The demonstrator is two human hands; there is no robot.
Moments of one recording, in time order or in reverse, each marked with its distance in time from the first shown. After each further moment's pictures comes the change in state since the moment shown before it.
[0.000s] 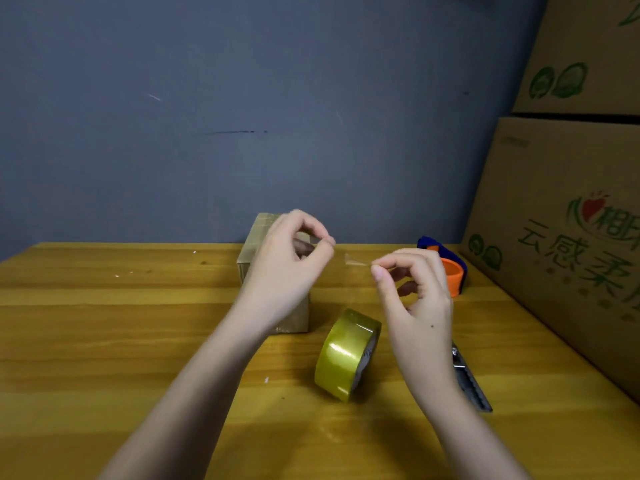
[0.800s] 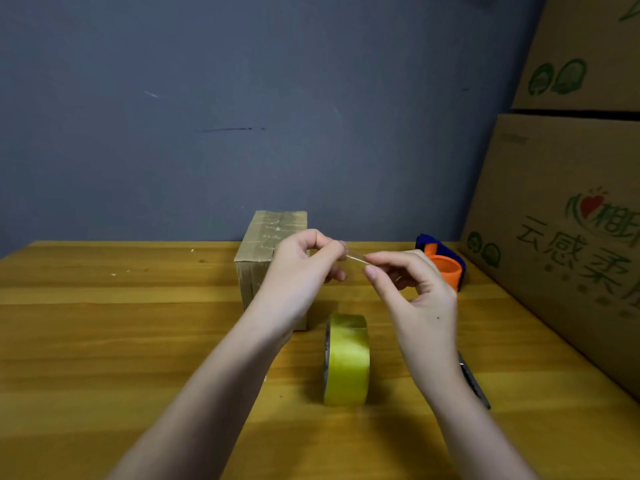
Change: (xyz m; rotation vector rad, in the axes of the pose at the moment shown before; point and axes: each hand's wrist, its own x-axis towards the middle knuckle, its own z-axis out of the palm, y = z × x) left_hand -0.005 0.012 0.017 -0.322 -0.058 -0.252; right_hand 0.005 -0.003 -0.005 0.157 -0.066 0.027
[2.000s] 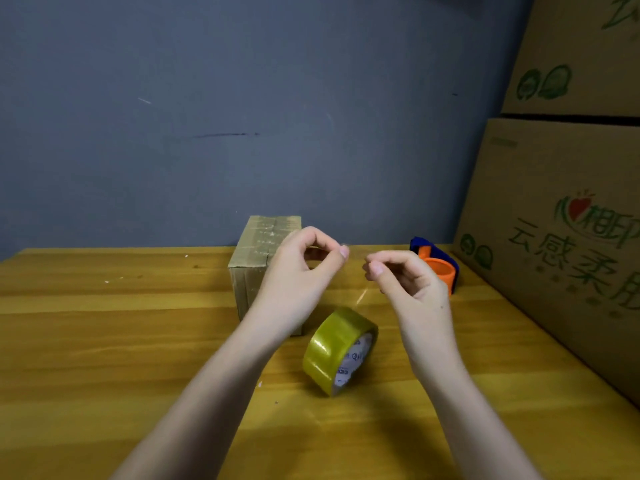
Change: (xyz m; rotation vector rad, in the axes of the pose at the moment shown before) left_hand 0.009 -0.014 -0.001 0.135 0.003 0.226; right_hand 0.008 0.012 -0.006 0.171 -0.061 0.235
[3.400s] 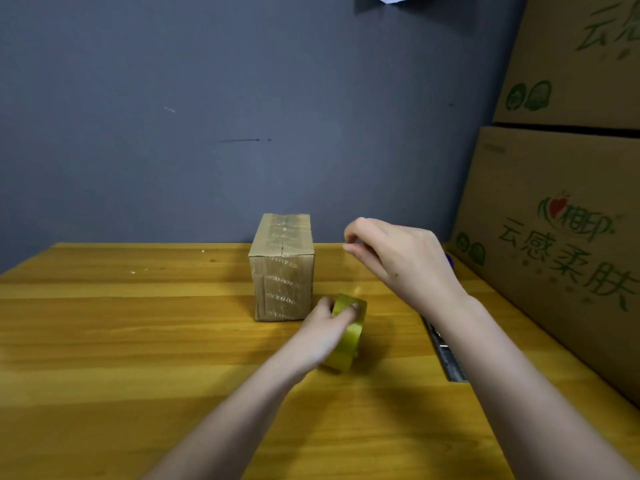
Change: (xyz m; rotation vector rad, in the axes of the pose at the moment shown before) left_hand -0.056 -0.023 0.021 -0.026 -0.277 -0.624; right_hand 0.023 -0.045 -0.004 -1.080 -0.262 -0.807
